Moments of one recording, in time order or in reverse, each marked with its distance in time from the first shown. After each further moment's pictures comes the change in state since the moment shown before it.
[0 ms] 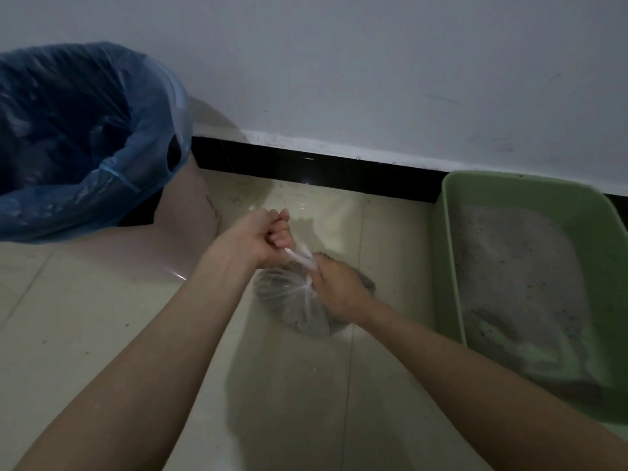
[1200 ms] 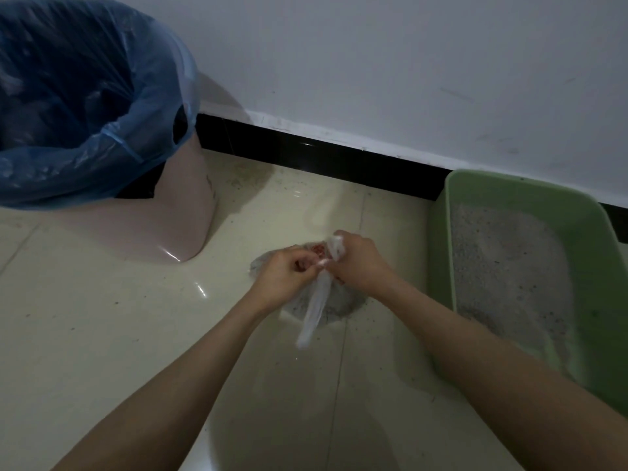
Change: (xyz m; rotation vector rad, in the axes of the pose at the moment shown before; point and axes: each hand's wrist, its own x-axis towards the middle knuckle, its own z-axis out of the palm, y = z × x) left_hand 0.029 -0.084 -0.047 1.155 -0.034 0.800; right_hand -0.002 0.001 -0.036 0.030 -0.004 0.172
